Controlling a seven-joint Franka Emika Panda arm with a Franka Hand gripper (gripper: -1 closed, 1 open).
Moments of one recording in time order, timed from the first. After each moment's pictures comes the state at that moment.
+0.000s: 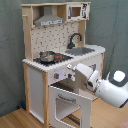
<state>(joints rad) -0.60 -1.48 1.37 -1.85 -0.60 2.74 0.47</state>
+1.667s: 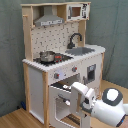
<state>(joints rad) -0.65 -1.47 1.58 -1.76 -0.54 2.65 0.92</state>
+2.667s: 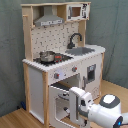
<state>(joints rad) -0.66 -1.47 1.66 -1.75 -0.24 2.56 0.93</state>
